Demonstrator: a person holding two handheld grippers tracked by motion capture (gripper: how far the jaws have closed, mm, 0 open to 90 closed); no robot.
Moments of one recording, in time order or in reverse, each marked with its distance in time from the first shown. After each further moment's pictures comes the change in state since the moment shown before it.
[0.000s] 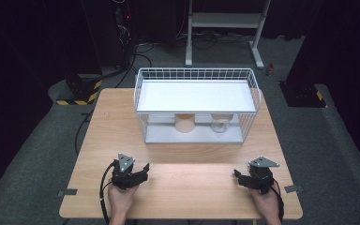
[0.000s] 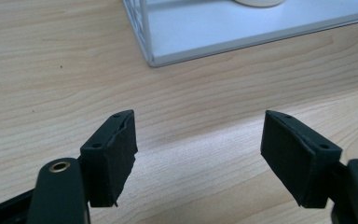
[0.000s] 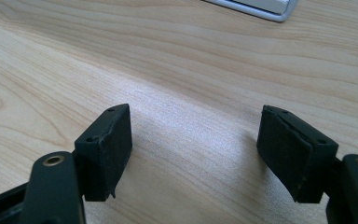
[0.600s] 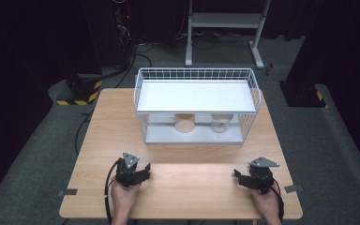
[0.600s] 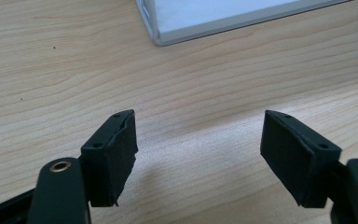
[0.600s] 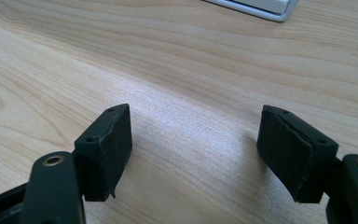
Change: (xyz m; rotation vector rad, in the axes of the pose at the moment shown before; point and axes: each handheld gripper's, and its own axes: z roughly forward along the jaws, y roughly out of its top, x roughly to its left) left arm 0.000 -0.003 0.023 0.065 0.044 0.026; right arm 0.000 0.000 0.000 -0.001 0.000 -0.003
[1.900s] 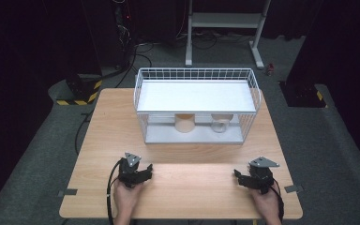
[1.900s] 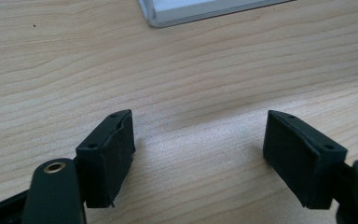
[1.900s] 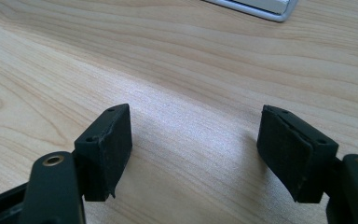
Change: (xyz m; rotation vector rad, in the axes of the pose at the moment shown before) left arm -0.001 -0.004 0.014 0.036 -0.011 -0.019; right arm 0.000 0.000 0.000 0.001 0.000 0.003
